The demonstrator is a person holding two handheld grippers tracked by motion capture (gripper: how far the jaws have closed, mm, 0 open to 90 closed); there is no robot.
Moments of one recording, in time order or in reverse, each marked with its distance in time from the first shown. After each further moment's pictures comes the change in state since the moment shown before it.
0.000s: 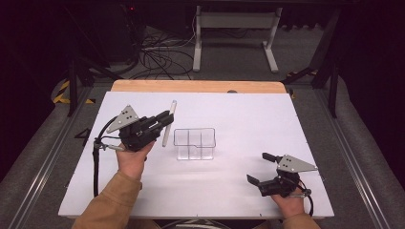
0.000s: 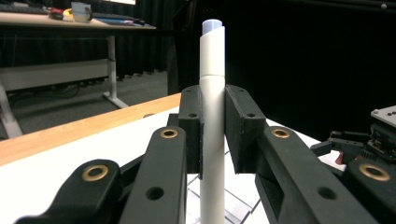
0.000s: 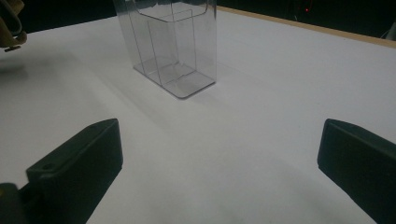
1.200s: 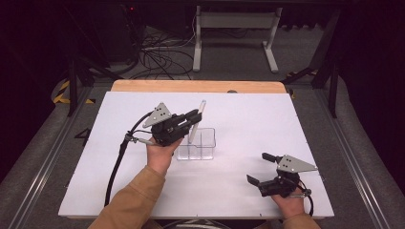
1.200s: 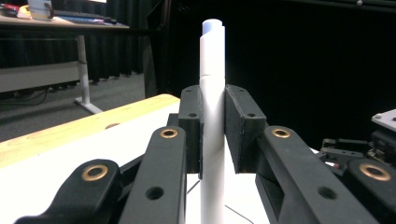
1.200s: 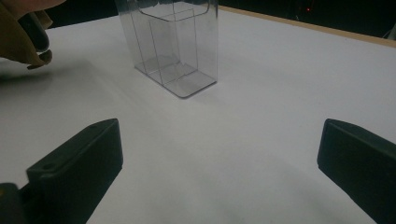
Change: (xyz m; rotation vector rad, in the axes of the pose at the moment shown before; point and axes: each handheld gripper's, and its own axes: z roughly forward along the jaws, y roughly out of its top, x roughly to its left) left arm -0.018 -0.013 0.072 -0.001 -0.085 0.007; right arm 0.000 0.000 0.000 0.003 0.007 -0.002
